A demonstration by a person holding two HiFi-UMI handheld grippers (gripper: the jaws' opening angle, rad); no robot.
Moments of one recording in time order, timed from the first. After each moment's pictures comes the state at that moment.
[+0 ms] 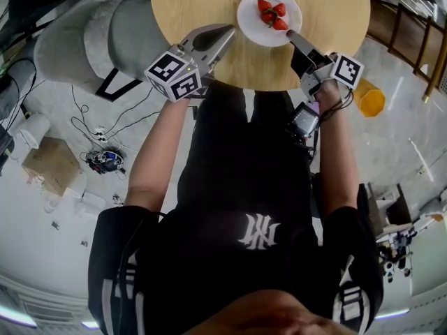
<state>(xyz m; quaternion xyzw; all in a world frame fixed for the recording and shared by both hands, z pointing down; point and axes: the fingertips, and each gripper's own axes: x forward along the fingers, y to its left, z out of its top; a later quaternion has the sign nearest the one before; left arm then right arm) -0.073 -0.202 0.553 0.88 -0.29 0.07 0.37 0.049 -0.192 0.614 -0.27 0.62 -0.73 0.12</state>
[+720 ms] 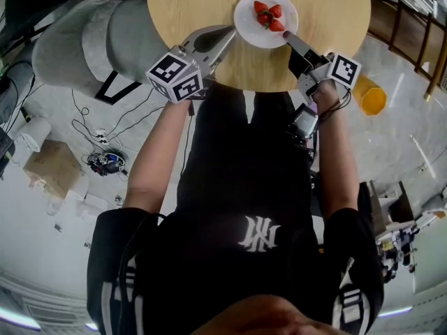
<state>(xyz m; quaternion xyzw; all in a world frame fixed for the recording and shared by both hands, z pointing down) -0.065 -0.202 0.562 0.88 -0.28 0.08 0.37 0.047 -0.188 0.623 -0.27 0.61 -0.74 0.11</state>
